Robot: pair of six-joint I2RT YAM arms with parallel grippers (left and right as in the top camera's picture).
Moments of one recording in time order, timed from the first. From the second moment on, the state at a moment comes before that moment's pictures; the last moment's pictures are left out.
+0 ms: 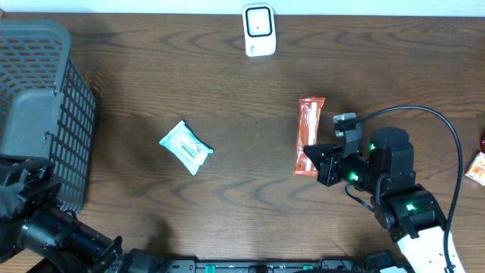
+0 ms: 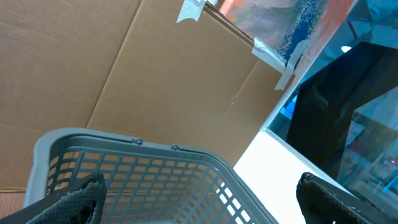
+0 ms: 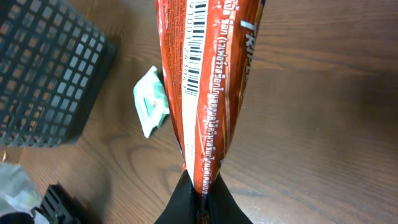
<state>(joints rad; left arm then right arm) -0.33 0.41 0.80 0.24 -1.34 0.06 0.26 0.89 0.71 -0.49 -0.52 0.31</state>
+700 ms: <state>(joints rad) -0.33 0.41 0.80 0.24 -1.34 0.06 0.46 1.29 0.76 -0.13 -0.02 0.25</state>
